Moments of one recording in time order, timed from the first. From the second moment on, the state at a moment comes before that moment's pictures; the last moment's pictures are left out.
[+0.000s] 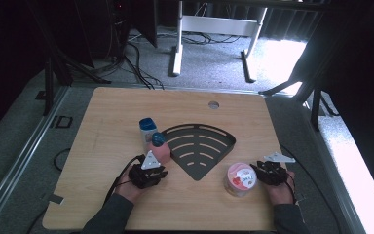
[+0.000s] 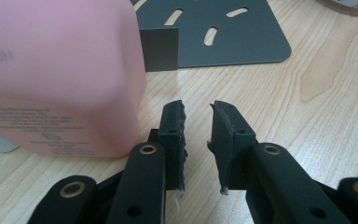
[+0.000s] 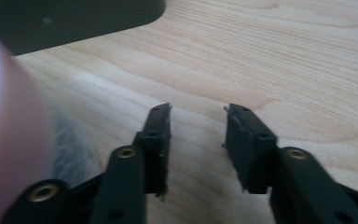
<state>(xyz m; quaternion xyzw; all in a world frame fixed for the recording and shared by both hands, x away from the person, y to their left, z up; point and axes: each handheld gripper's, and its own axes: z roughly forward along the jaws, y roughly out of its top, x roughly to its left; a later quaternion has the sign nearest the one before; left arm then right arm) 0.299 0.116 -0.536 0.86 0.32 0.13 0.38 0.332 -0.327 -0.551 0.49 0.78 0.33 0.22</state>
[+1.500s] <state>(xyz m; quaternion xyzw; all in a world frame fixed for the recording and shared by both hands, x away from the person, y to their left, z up) 0.288 0.079 -0.543 0.88 0.28 0.11 0.37 0.286 -0.304 -0.540 0.40 0.82 0.37 0.19</state>
